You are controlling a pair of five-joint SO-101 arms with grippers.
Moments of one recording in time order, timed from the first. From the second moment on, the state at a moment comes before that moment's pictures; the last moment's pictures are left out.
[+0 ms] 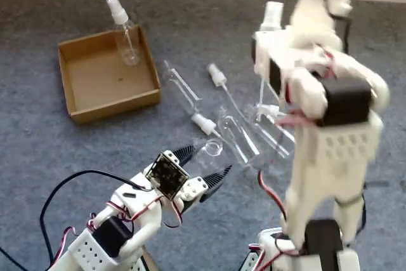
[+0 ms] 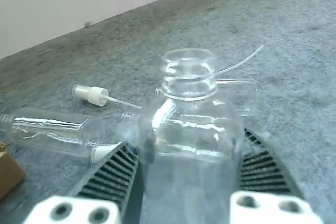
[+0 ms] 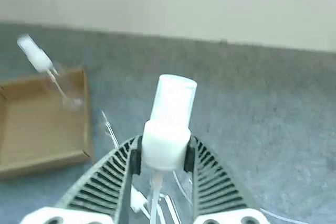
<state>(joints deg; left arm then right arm) 38.6 -103.6 95.9 32.0 3.8 -11.6 -14.2 -36.1 90.4 -0.7</state>
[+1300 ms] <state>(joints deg) 42.8 -103.6 95.9 32.0 3.8 -24.5 -68.8 27.4 57.1 -5.4</state>
